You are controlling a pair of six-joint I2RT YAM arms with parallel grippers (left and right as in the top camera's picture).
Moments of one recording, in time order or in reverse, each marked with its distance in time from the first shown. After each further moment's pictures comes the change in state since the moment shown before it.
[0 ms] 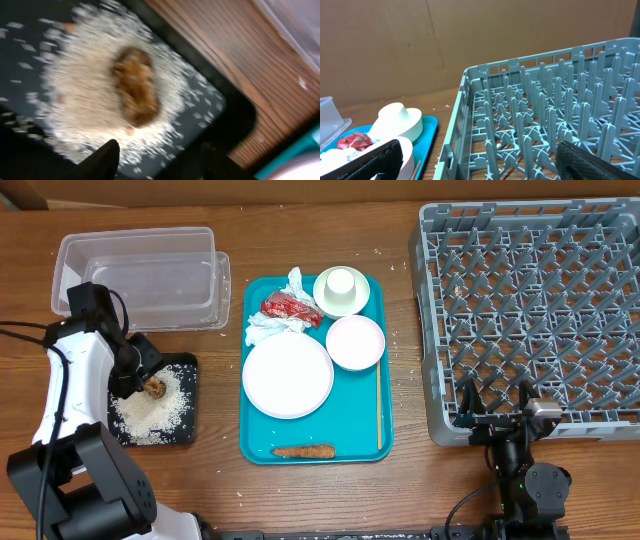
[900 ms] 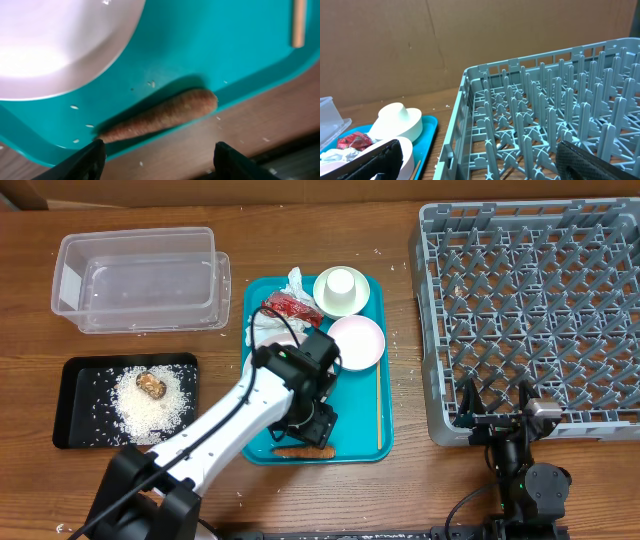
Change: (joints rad) left arm -0.998 -0.083 -0.129 -0.119 0.084 0.159; right arm 0.000 0.000 0.000 0.000 0.000 0.000
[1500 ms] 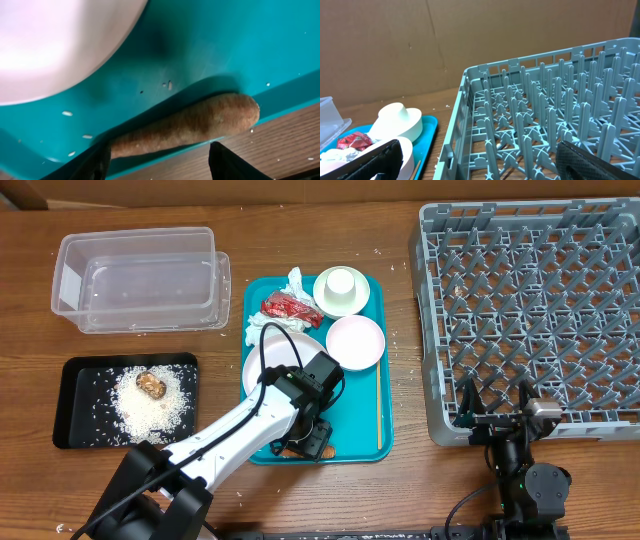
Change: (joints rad) left arm -0.029 0.000 -0.148 0.132 -0.048 -0.018; right arm 0.000 0.000 0.000 0.000 0.000 0.000
